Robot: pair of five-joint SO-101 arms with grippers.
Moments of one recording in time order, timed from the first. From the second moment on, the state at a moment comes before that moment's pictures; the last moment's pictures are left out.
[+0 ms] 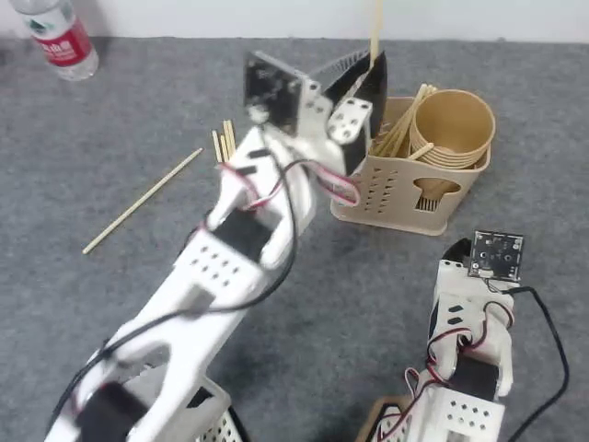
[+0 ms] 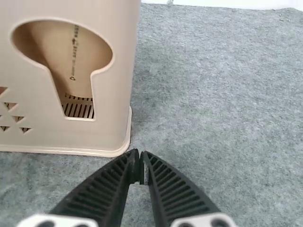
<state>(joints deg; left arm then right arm) 29.3 -24.0 29.1 -3.6 1.6 12.8 -103.1 95.4 44.9 8.7</state>
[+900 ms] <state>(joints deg) 28.8 -11.6 27.6 -8.3 1.6 12.7 -103.1 95.4 44.9 8.7</state>
